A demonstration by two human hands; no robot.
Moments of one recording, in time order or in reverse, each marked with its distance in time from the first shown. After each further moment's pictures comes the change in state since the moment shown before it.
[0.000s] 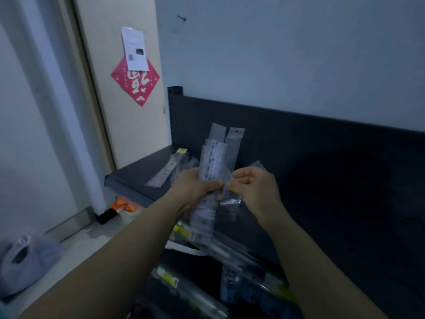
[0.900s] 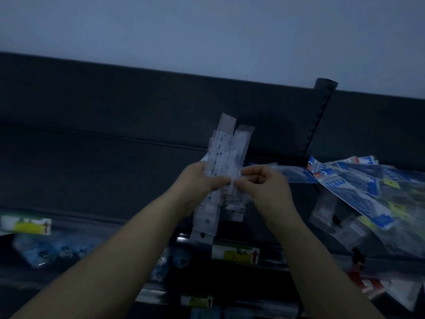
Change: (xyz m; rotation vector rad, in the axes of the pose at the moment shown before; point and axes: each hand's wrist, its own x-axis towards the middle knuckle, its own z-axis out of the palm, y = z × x) left_hand -0.162 -0.010 0.474 -0.017 -0.509 0.040; right_hand -0.221 0.085 -0.451 -0.065 0.479 0.175
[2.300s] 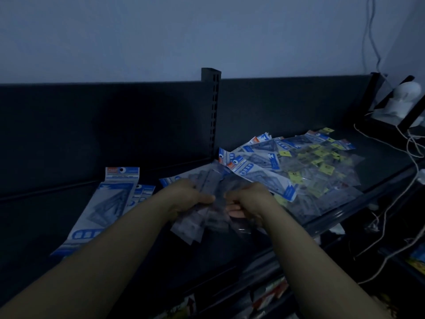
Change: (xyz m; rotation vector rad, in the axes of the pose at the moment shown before) left_hand 0.115 0.001 0.138 0.485 -0.541 -0.193; right_hand 0.053 0.052 -0.123 0.081 0.296 0.580
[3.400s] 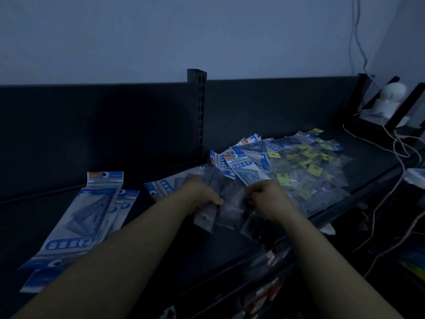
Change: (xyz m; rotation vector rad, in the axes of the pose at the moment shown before) left_hand 0.036 0.034 0.049 0.011 0.051 -0.058; right_hand 0.023 0.014 -0.070 -0.504 0.224 -0.301
